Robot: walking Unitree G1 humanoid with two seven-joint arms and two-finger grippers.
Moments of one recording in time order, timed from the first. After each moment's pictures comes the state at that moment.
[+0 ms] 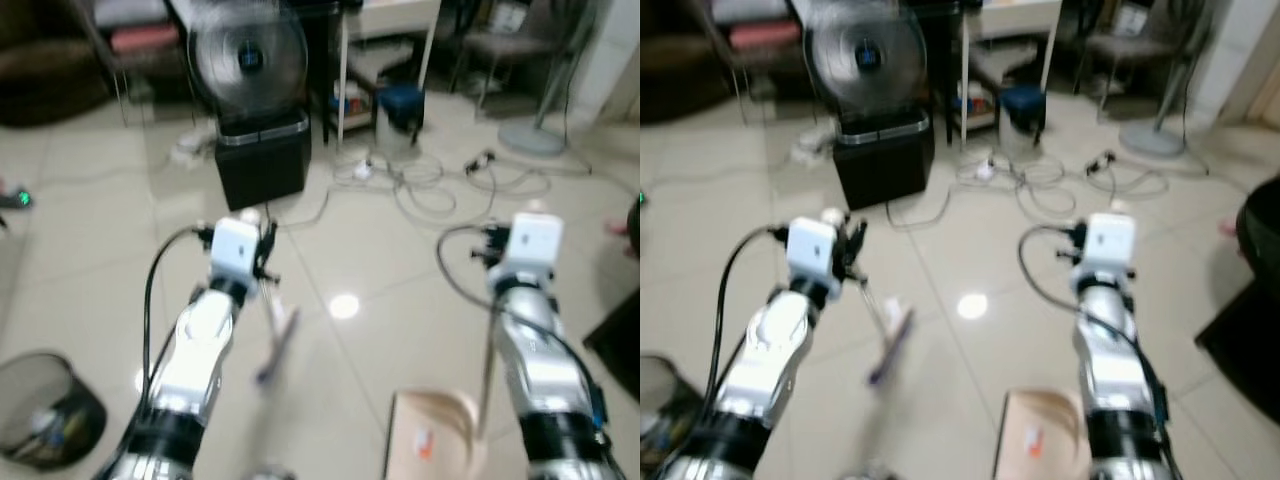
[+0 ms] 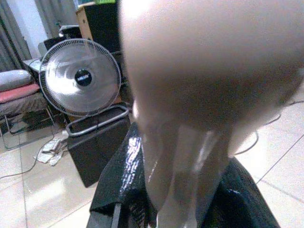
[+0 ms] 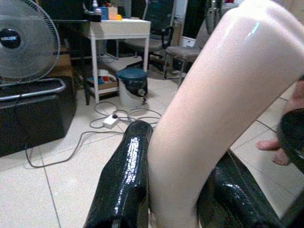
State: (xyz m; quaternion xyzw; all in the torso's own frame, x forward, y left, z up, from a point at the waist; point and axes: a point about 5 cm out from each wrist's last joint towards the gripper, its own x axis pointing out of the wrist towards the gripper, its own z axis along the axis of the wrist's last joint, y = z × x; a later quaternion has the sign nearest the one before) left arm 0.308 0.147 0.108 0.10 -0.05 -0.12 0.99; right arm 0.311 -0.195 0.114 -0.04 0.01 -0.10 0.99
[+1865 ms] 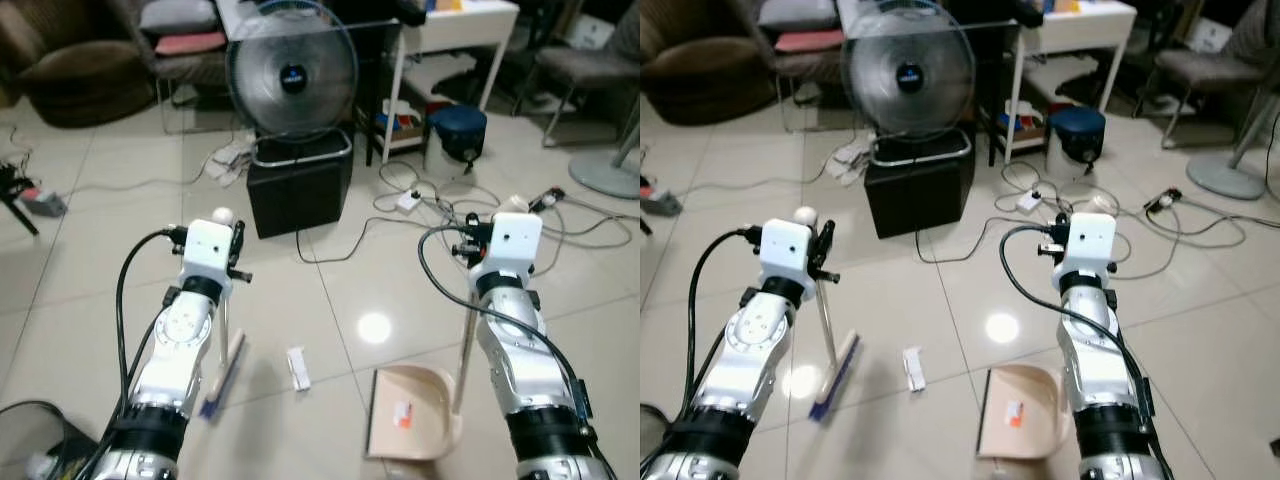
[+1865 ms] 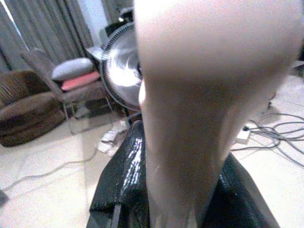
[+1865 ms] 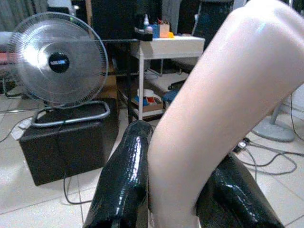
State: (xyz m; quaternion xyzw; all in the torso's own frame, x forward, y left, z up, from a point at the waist) left arm 0.313 0.163 0.104 0.11 -0.04 -0.06 0.99; right arm 0.312 -0.193 0.114 -0.05 -0.02 -0.08 1.00
